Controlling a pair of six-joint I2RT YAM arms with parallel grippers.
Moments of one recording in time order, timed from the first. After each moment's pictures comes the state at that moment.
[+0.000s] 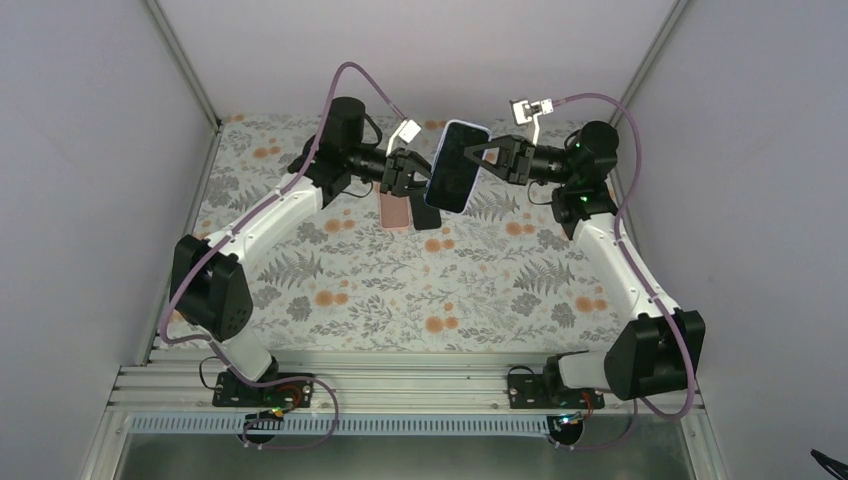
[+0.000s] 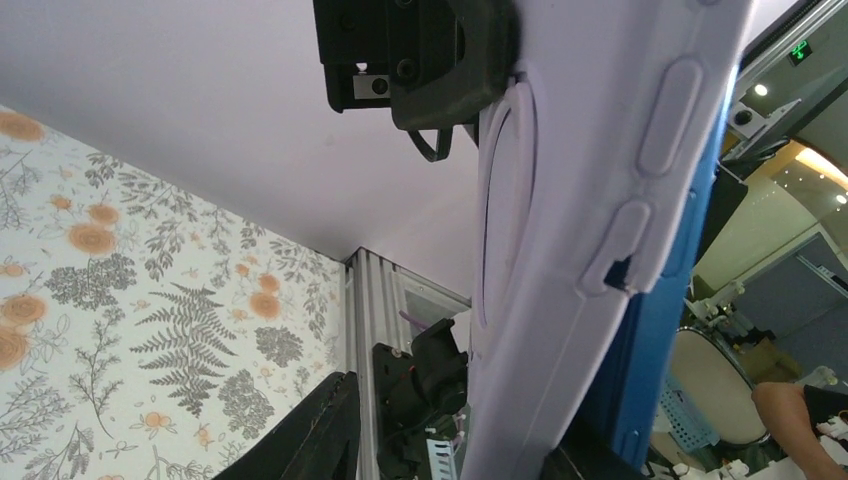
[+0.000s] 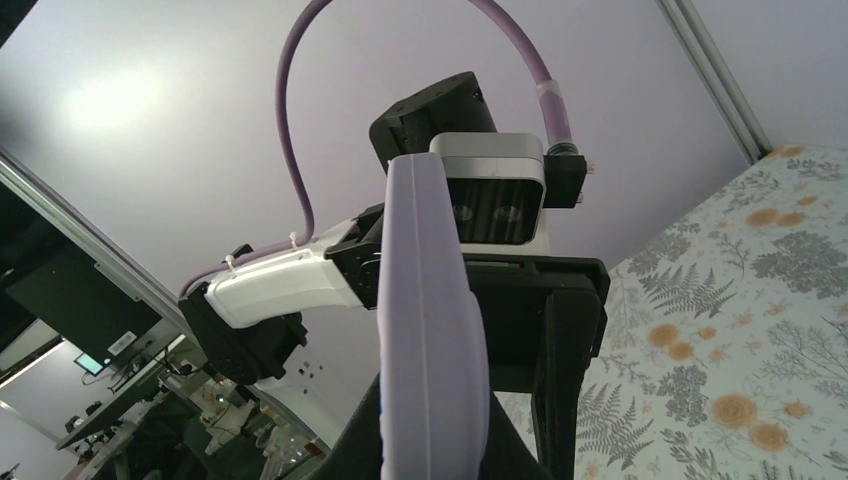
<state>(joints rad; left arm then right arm) -0.51 1.67 1.48 -0.04 1.32 -0.44 0.19 1.34 1.15 0.46 -1.28 0.93</state>
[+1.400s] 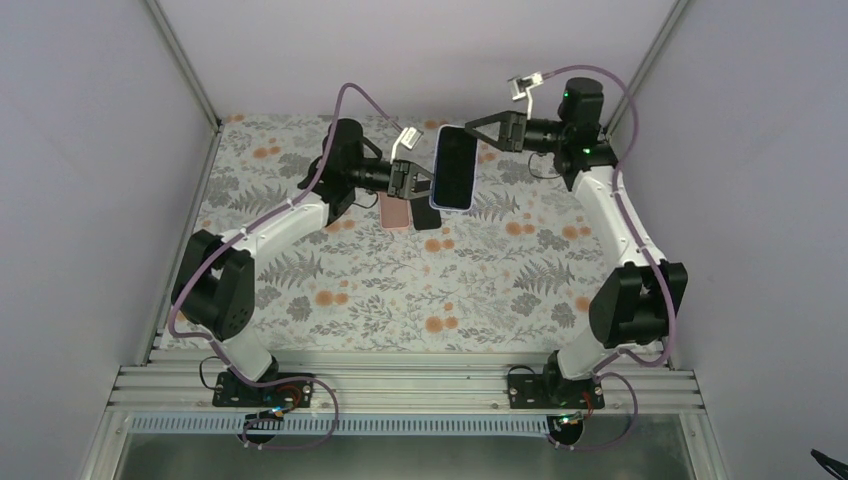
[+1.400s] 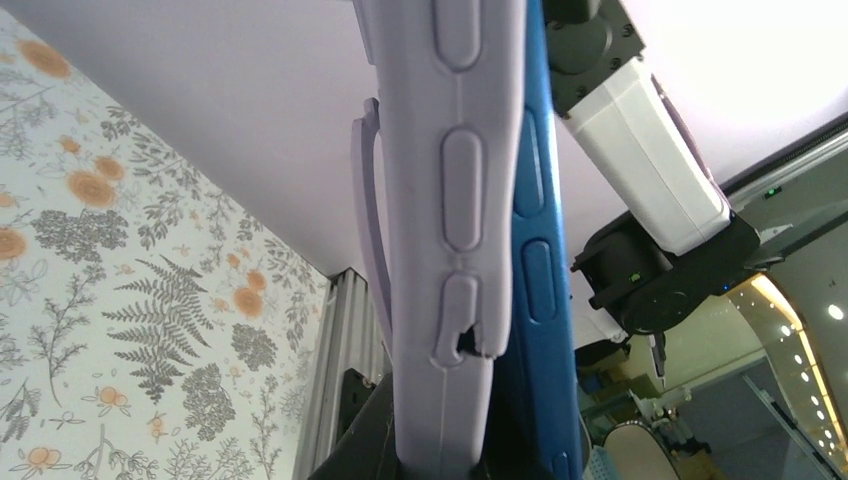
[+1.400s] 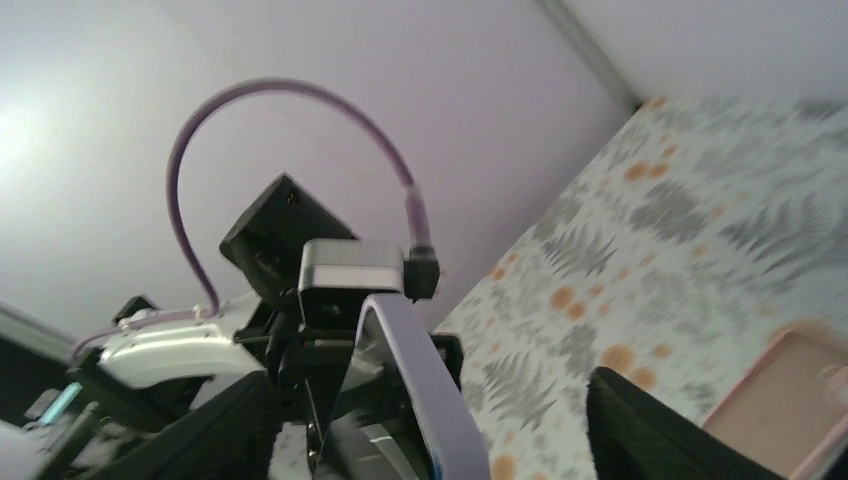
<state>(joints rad) -0.52 1.69 1.27 0.37 1.23 -0.86 0.12 1.61 1.49 -0.14 -1.28 0.56</state>
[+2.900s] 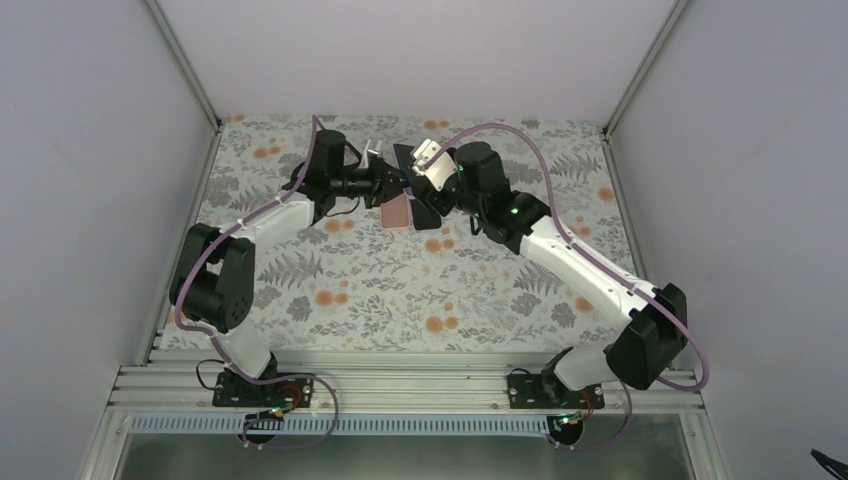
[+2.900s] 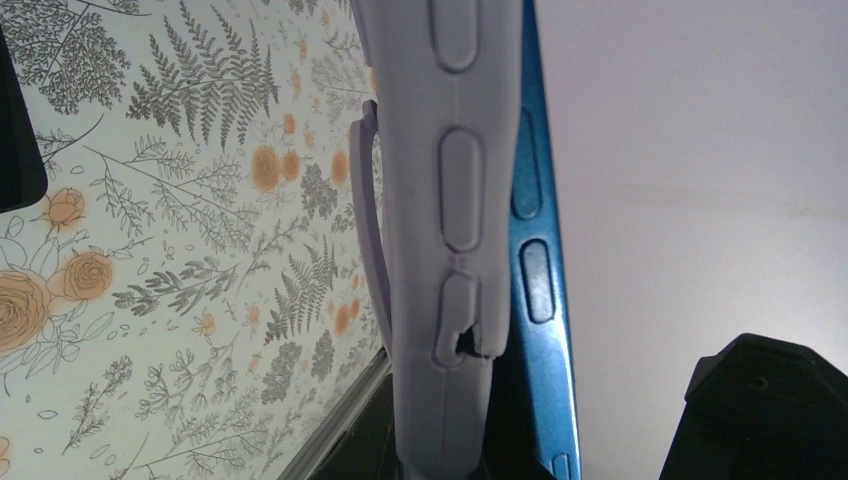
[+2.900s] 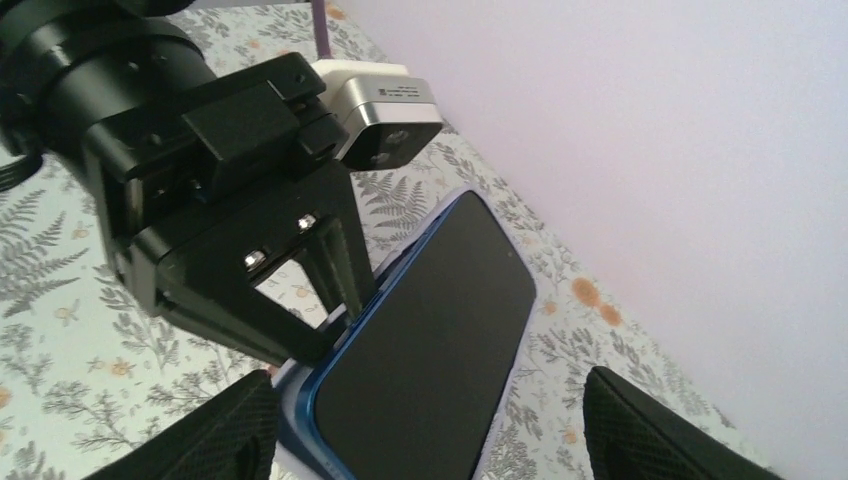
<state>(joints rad) -0.37 1.71 1.17 0.14 0.94 -1.21 0.70 1.42 1.28 -0.30 0.03 -0.38</state>
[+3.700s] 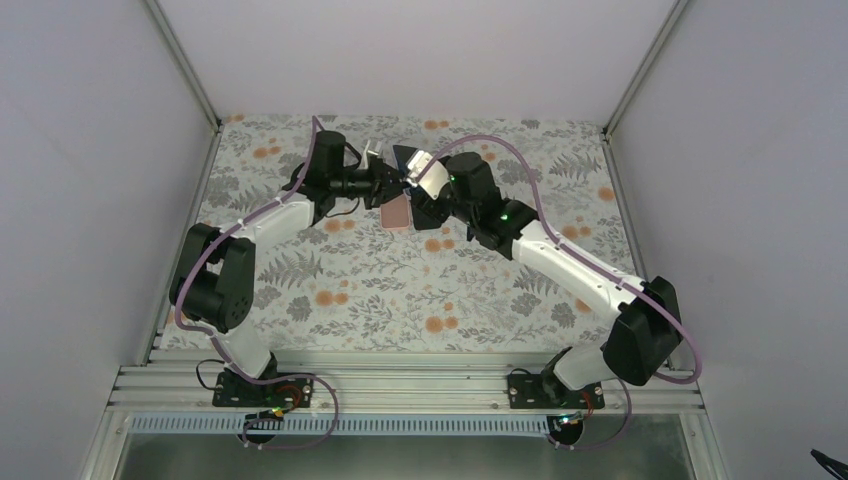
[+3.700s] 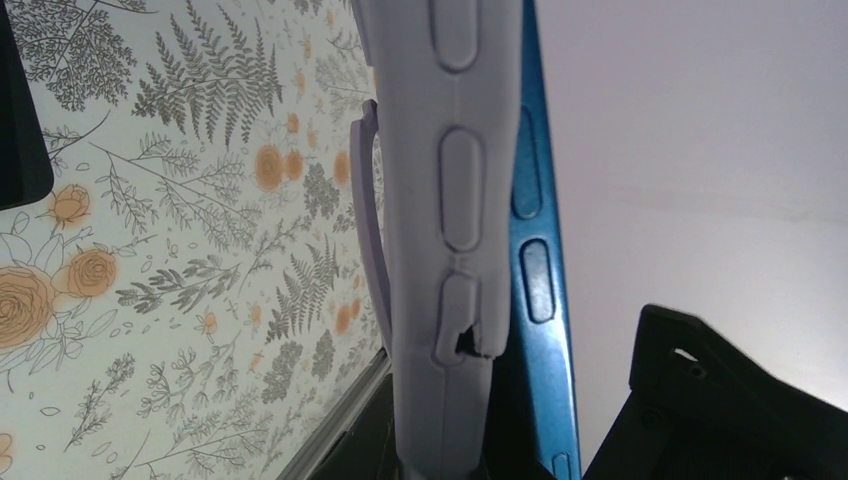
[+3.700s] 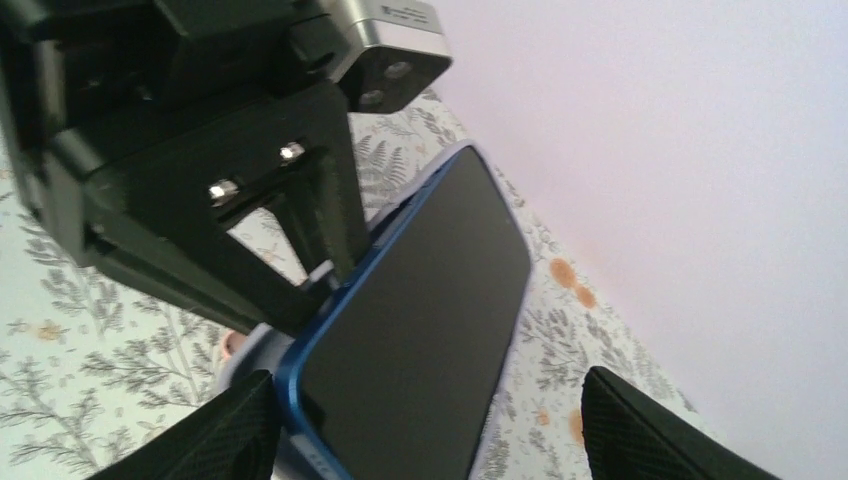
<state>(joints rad) -0.37 1.71 1.17 0.14 0.94 -1.22 0.73 1.45 1.21 -0.23 0.12 -0.45</state>
